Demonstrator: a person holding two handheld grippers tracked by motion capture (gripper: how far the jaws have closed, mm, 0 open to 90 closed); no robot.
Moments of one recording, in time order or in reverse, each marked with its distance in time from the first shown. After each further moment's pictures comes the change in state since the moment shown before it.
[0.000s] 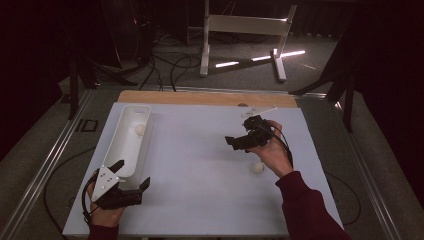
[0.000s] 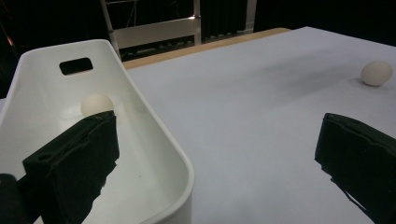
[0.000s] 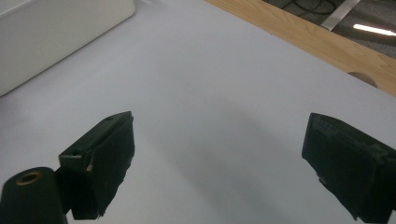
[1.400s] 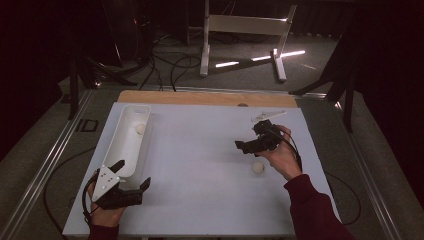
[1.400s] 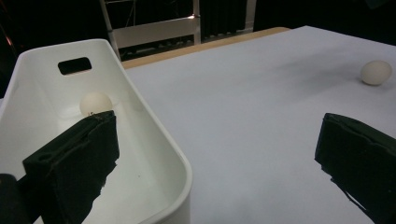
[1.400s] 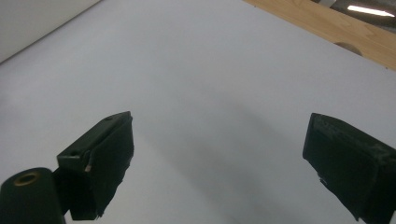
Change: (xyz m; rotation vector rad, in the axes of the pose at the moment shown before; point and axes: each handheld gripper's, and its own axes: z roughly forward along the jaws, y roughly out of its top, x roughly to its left) left arm -0.001 0.000 0.000 0.003 -0.001 0.001; right arm -0.020 -0.024 -0.006 0.039 -0.019 0.028
